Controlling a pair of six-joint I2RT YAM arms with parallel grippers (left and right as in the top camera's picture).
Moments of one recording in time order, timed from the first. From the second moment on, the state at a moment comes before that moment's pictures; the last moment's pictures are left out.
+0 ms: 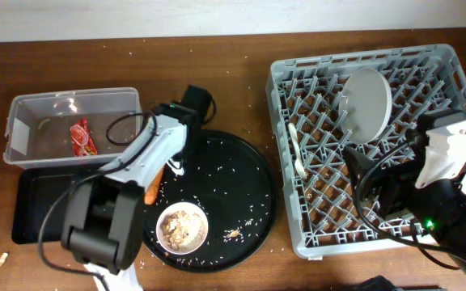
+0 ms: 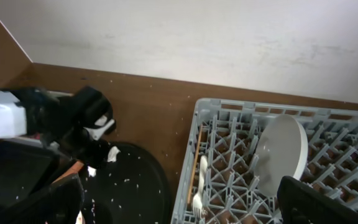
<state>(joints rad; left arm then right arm) -0.37 1.93 1.39 -0.92 -0.21 -0.25 0.38 0.91 1.63 -1.15 0.04 0.13</state>
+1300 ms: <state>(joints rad) -0.28 1.86 1.11 -0.98 -0.26 -0.34 0.38 0.91 1.63 -1.18 0.04 0.13</state>
